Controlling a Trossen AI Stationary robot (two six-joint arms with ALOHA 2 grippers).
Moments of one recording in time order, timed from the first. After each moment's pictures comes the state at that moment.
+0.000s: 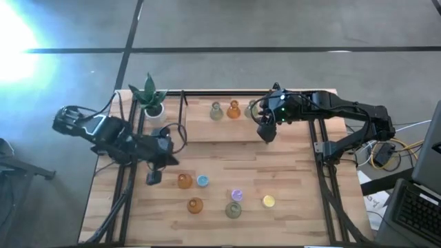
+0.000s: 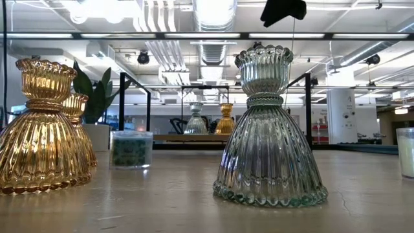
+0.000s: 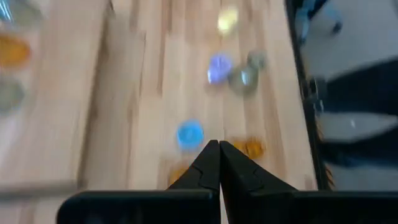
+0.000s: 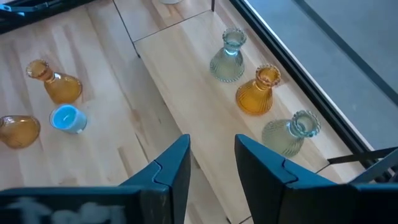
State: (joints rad) left arm -0.38 1.17 1.48 -1.15 -0.14 -0.39; right arm -0.10 1.36 1.53 -1.03 0.23 0.33
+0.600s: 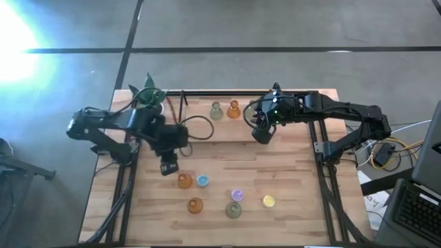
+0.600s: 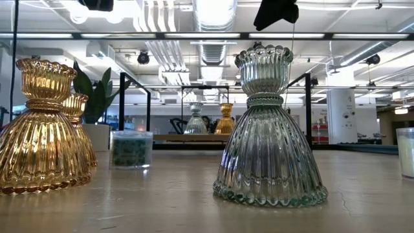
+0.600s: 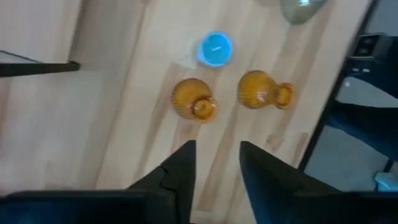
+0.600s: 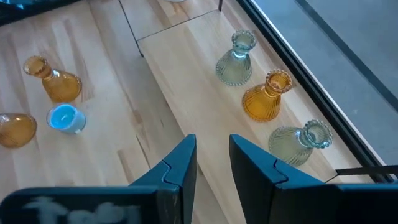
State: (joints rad) left arm -0.14 1.40 1.61 -1.49 0.14 -0.51; right arm -0.09 1.41 1.53 -0.99 0.23 0.31
